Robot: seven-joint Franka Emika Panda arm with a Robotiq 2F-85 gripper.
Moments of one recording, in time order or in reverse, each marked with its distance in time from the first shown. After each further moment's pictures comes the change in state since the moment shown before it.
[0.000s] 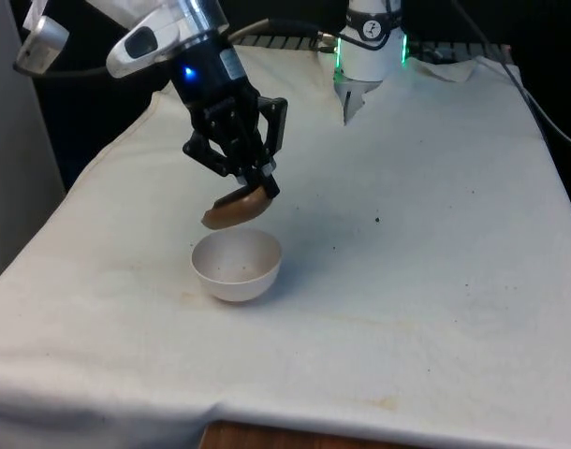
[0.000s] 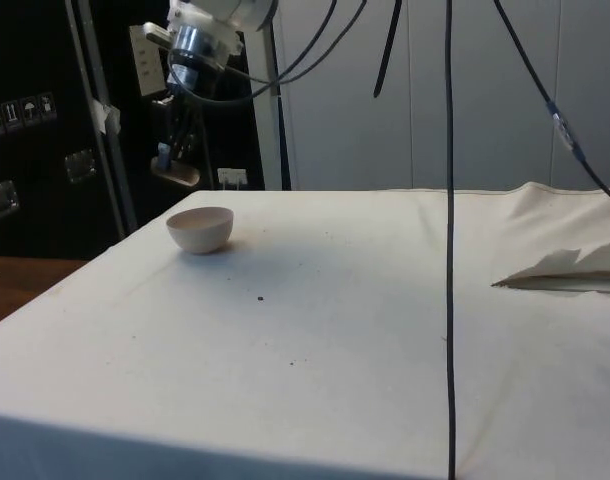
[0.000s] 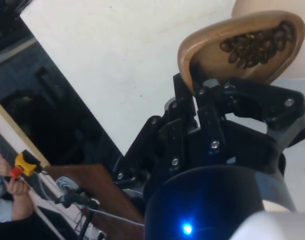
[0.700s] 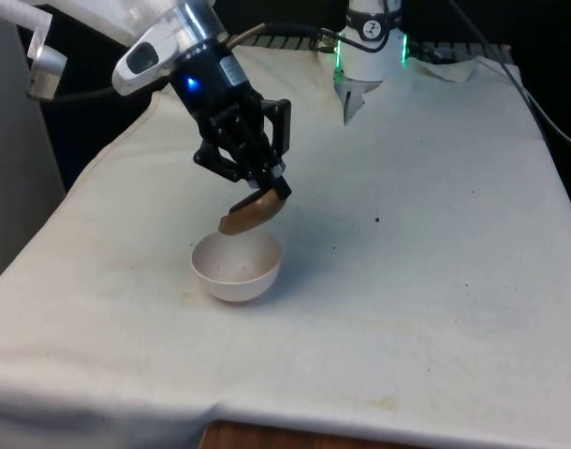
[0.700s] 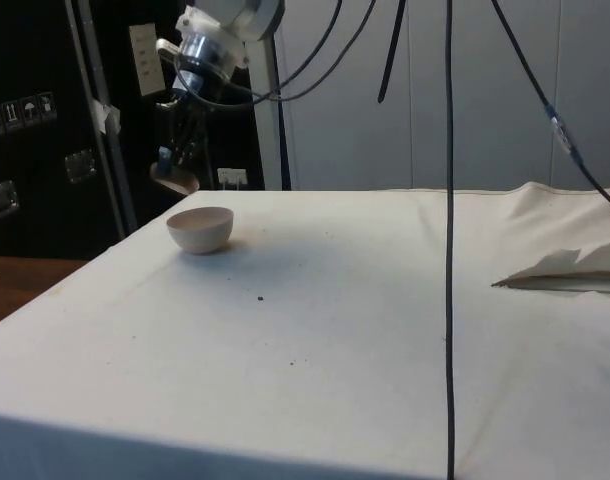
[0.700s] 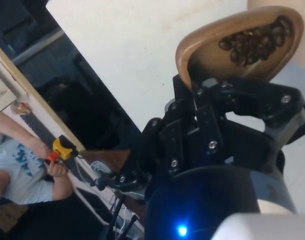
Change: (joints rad) arm -0.002 0.012 -0.020 -0.015 0.123 -0.059 -0.058
